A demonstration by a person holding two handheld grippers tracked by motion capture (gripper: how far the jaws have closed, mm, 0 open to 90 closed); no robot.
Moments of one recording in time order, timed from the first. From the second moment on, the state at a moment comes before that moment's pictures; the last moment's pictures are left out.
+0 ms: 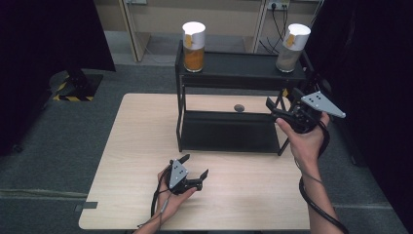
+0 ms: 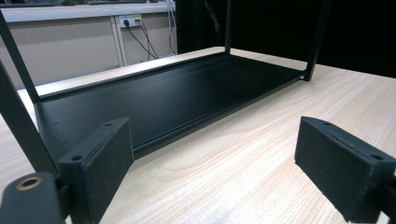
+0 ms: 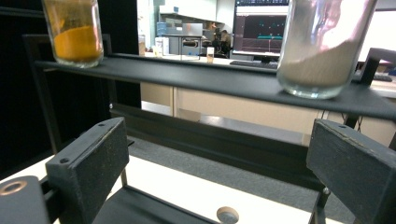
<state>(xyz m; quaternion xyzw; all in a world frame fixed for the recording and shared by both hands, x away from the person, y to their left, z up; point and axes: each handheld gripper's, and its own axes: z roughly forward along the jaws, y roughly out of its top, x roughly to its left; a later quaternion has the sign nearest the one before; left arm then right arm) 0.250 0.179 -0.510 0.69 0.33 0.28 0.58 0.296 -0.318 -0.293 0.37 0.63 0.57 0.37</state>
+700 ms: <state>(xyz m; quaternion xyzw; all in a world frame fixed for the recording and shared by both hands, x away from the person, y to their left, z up) 0.249 0.179 -0.511 0.69 0.32 0.29 0.58 0.283 -0.313 -0.346 0.38 0.64 0.57 0.34</state>
